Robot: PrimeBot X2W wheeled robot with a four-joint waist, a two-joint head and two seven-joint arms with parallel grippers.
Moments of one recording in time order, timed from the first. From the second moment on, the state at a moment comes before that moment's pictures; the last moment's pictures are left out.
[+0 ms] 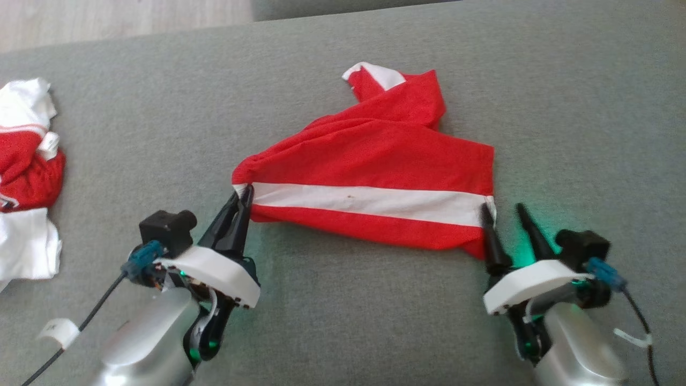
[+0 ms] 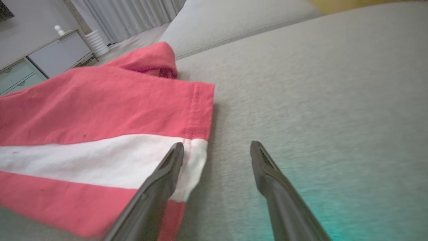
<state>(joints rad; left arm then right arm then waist) -0.49 0.38 -0.85 0.41 -0.93 0.07 -0.21 -0.27 -0.05 0.13 0.64 0.31 0.13 -0.26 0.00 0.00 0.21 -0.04</state>
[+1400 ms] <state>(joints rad) -1.22 0.30 -0.74 0.37 -0.89 -0.07 -0.01 -0.95 -0.31 0.09 0.41 0.37 0.13 -0.26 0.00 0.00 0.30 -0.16</state>
